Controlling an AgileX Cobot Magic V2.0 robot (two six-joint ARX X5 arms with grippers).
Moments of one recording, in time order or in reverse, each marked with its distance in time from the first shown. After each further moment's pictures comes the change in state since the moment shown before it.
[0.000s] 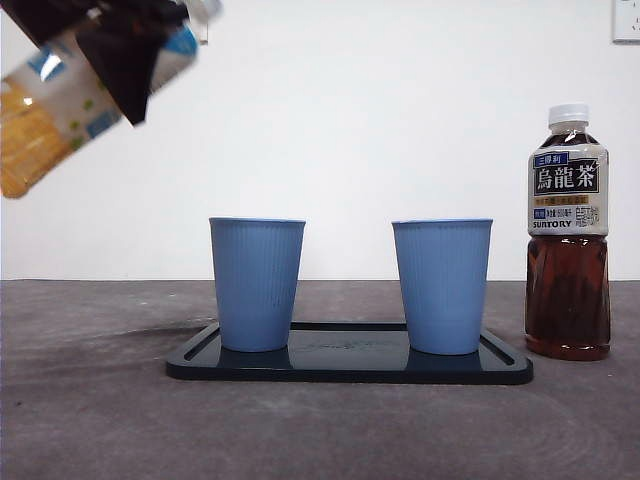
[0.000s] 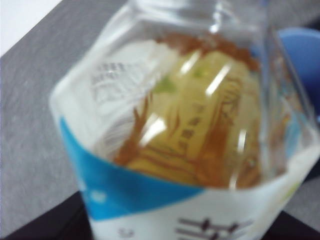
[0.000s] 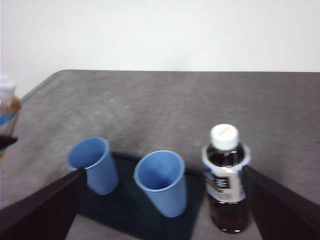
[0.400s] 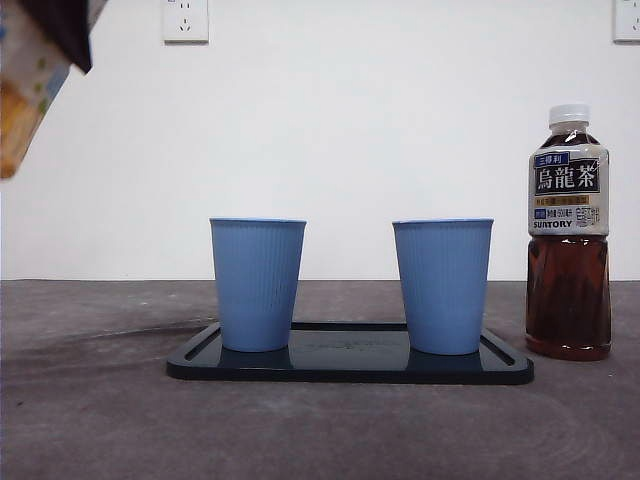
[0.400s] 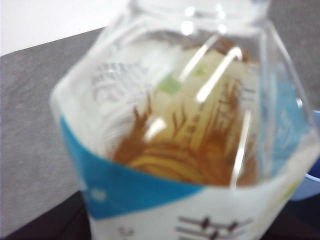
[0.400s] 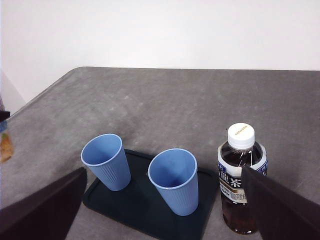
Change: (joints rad) left arm 0.164 -0.299 -0.257 0.283 0.115 -0.100; right arm 0.000 0.000 0.000 0.000 -0.042 0.002
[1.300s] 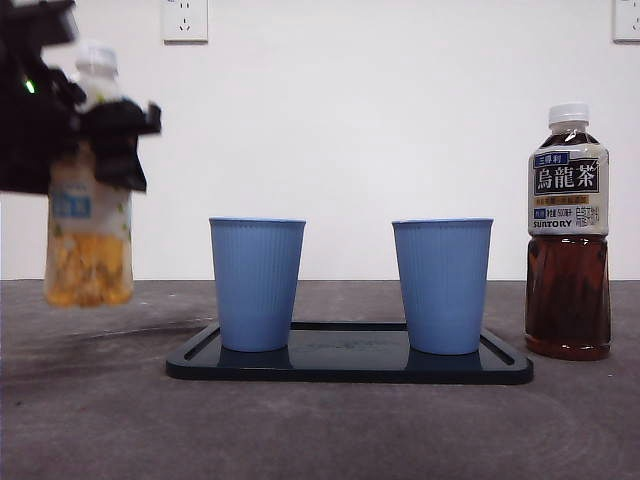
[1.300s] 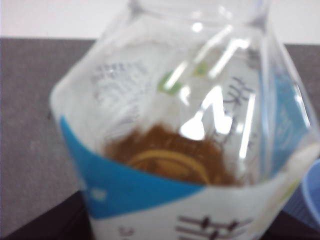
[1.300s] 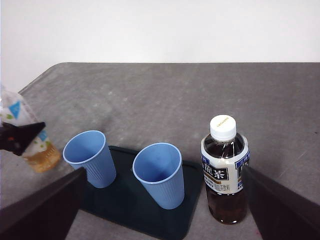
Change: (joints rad) left arm 0.108 0.273 -0.419 0.949 0.149 -0.110; right arm 0.000 0.010 0.000 -0.024 0.055 0.000
